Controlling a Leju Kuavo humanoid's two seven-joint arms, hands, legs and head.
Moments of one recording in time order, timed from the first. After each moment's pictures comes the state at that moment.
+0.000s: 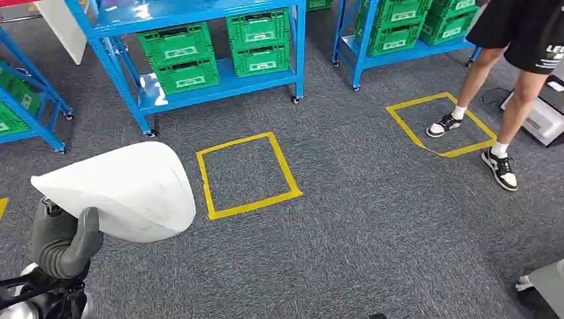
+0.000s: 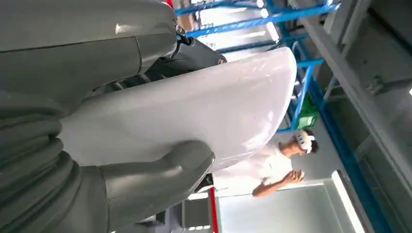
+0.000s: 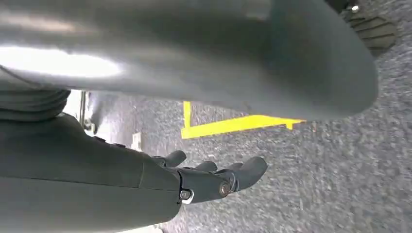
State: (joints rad) left arm -0.13 0.07 -0.15 -1.70 0.47 -0.63 -0.47; right arm -0.08 0.17 -1.20 -0.16 0.99 0.11 0.01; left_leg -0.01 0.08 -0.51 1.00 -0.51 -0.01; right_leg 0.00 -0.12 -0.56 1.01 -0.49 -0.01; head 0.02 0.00
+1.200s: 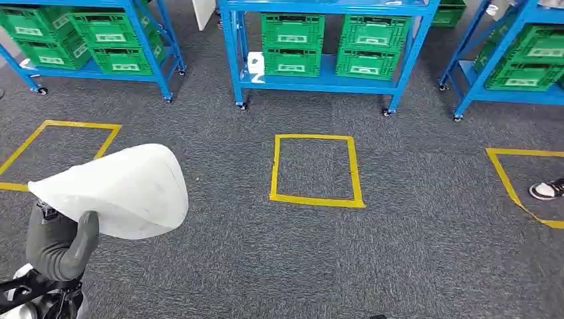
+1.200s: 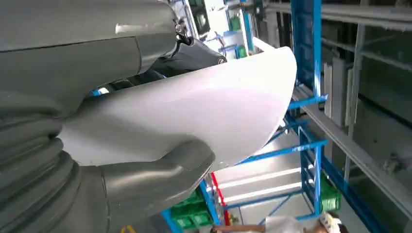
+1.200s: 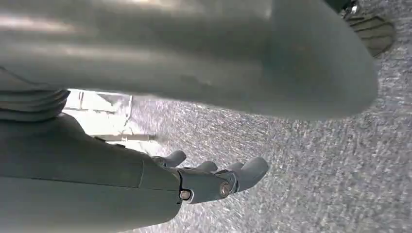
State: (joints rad) left arm -0.13 0.09 -0.15 -1.70 0.40 -0.63 -0.52; right arm -0.08 0.16 -1.19 -0.16 1.00 0.11 0.01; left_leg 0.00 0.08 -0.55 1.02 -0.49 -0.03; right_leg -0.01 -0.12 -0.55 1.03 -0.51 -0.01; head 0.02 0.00
